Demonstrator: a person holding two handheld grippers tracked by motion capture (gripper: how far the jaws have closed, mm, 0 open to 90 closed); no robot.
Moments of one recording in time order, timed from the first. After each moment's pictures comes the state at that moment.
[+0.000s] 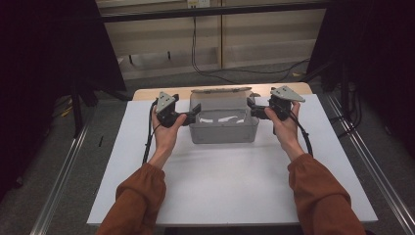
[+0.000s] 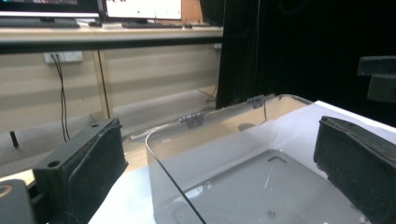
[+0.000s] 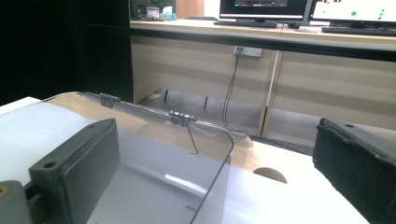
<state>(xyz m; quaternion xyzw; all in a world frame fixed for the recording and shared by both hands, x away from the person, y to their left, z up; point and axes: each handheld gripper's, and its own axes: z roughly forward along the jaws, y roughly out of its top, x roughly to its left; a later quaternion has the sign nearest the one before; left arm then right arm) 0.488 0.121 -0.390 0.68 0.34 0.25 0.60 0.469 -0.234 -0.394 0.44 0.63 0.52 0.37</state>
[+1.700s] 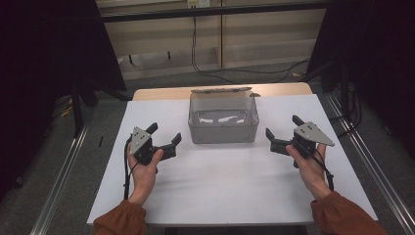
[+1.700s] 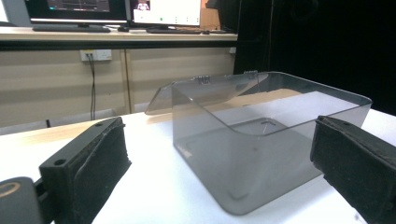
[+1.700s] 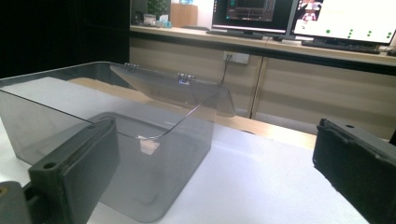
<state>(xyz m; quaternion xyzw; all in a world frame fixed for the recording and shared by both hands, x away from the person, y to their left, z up) 0.386 0.181 -0.411 0.66 0.36 0.29 0.59 0.352 -0.264 -0.413 0.43 0.62 0.52 0.41</state>
